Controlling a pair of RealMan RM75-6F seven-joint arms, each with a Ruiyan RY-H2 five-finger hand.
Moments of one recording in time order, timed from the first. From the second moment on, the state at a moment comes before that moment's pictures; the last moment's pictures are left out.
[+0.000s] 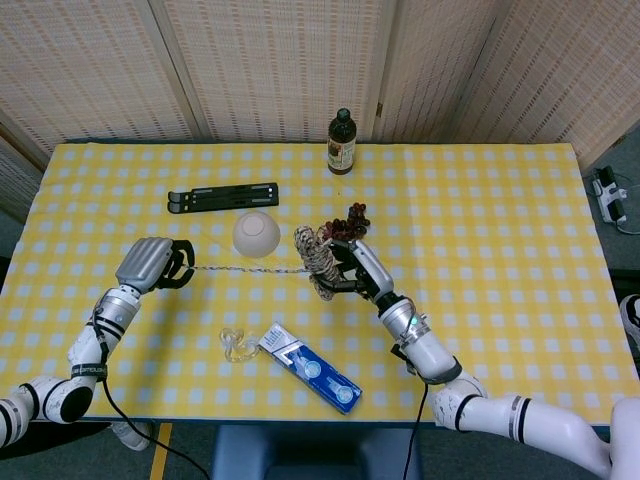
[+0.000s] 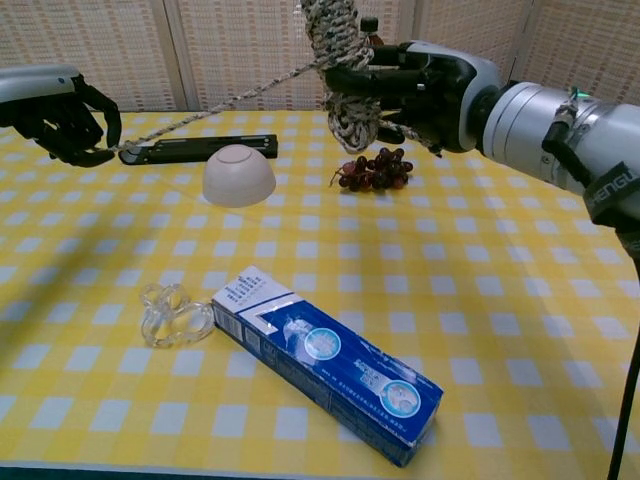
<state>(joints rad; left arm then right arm) -0.72 -1.26 -0.19 -1.46 1.16 0.89 -0.09 0.68 -1.62 0.49 -1.58 -1.21 0.76 0.72</state>
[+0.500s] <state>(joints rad) -0.80 -1.19 -0.23 -1.62 1.22 0.95 0.23 0.75 -1.60 0.38 -1.61 -1.25 0.81 0.36</state>
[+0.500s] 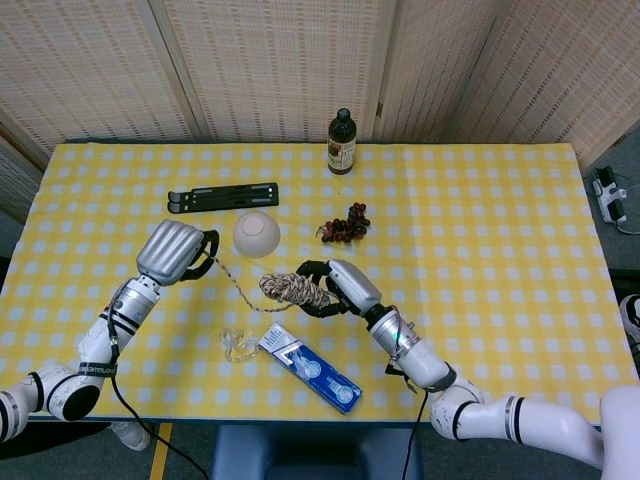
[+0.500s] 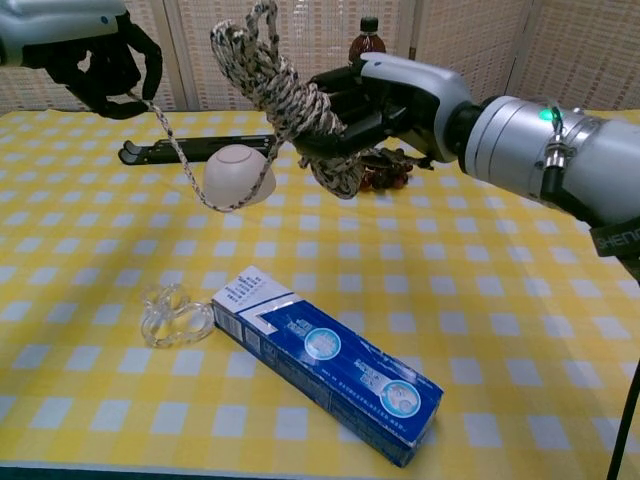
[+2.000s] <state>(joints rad) -0.83 -1.30 -0.20 -1.80 1.40 1.14 0.42 1.03 -1.84 0.47 -1.54 -0.51 0.87 0.07</state>
